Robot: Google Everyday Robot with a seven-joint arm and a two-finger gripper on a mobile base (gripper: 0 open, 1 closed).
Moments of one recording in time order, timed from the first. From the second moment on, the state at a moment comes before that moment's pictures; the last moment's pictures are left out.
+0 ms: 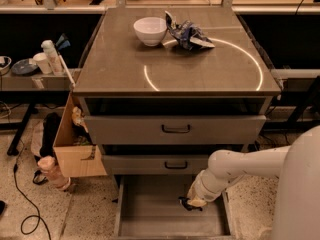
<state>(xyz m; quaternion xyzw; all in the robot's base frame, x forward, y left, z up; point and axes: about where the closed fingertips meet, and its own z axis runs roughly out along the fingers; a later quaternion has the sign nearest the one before) 0.452 -0.134 0.411 -0.63 0.75 0.14 0.11</state>
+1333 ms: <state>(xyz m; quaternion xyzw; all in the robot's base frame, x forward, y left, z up) 0.459 -0.138 0.397 -0.63 0.75 0.12 0.12</state>
